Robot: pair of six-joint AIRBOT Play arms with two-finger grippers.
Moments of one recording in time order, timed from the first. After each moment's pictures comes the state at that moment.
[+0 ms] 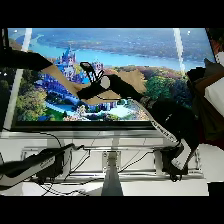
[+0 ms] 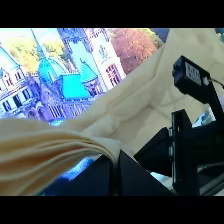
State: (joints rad) left arm 0.17 -1.18 1.40 0.93 -1.36 -1.03; right arm 0.76 -1.88 1.61 -0.97 0.78 1.45
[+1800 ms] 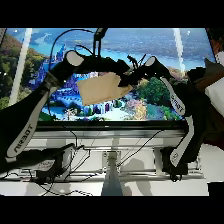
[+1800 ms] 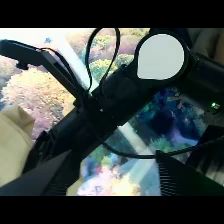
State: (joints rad) left arm -0.48 -1.50 1.40 0.59 -0.76 -1.00; right arm 0.22 -2.00 1.60 -0.77 1.17 1.21
